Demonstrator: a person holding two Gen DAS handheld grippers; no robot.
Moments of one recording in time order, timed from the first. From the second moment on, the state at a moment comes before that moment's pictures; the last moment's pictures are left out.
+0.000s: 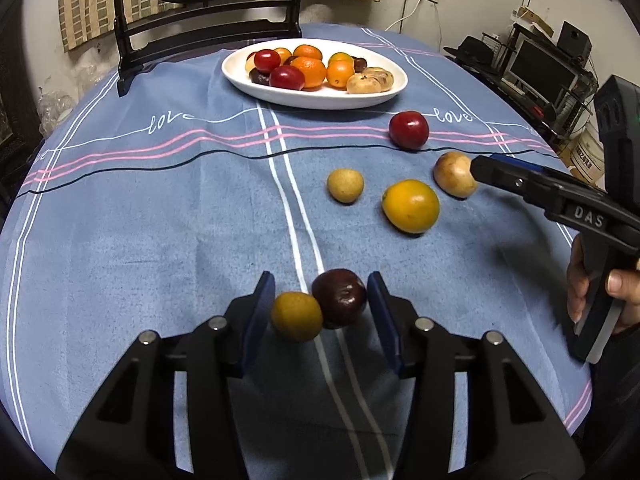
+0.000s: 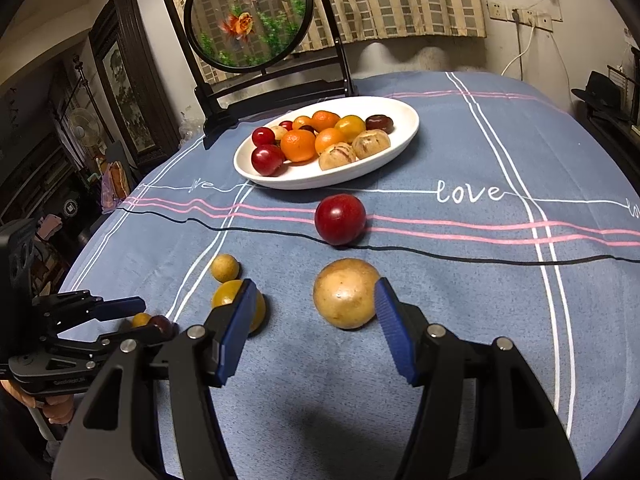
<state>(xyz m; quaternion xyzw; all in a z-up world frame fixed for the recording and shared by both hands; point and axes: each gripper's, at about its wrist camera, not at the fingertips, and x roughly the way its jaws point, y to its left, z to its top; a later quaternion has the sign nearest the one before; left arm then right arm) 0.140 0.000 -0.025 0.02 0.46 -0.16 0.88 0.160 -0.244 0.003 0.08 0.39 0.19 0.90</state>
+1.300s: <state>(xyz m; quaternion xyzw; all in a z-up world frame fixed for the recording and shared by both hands) 0.134 0.033 -0.024 0.06 0.44 -0.26 0.86 0.134 -0.232 0.024 0.06 0.38 0.21 0.90</state>
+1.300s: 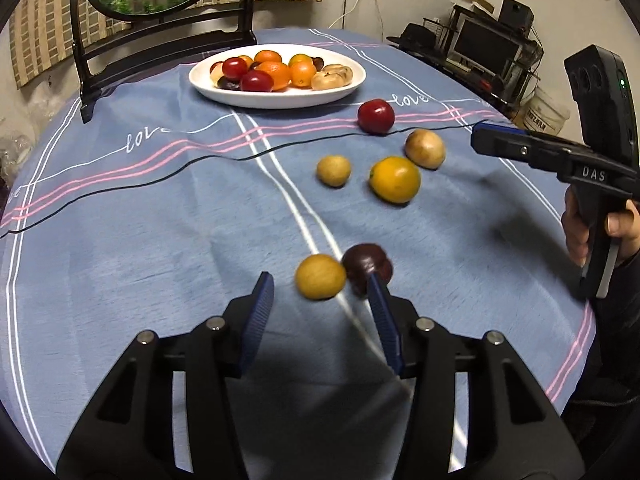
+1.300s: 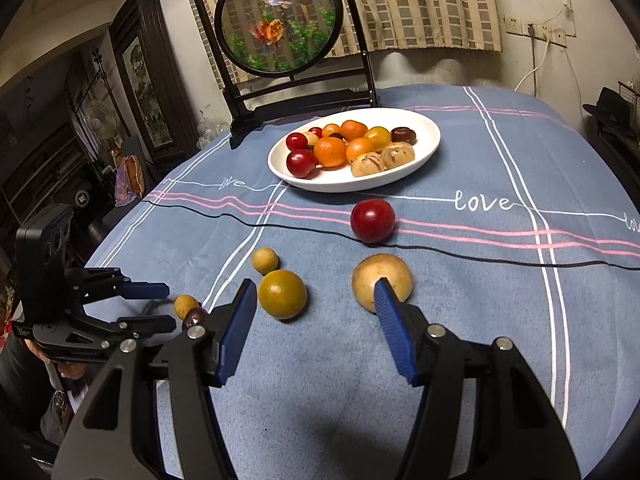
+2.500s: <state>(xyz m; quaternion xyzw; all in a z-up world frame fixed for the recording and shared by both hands) 0.137 0.020 -0.037 0.11 0.43 -0.29 0.85 0.119 -0.226 0.029 0.05 0.38 0.22 0.90</state>
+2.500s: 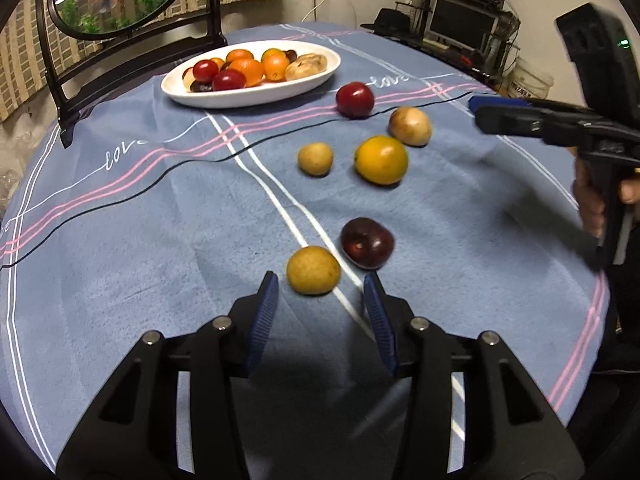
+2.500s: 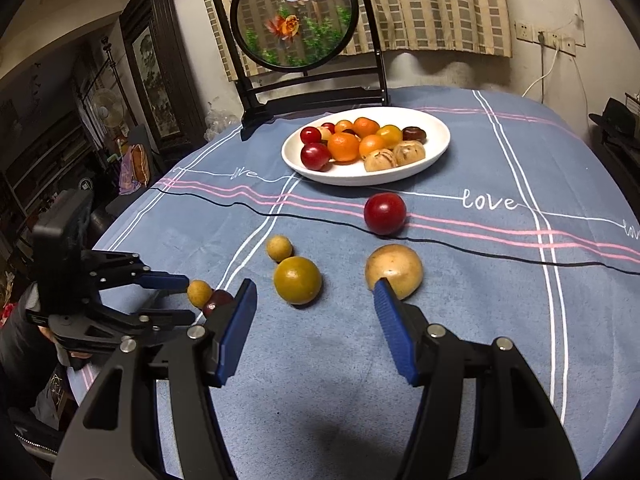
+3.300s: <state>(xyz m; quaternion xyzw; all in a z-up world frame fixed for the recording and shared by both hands) 0.131 0.035 -0.033 0.09 0.44 -0.25 0.86 0.135 -0.162 0.005 -0.10 0.42 0.25 0.87</state>
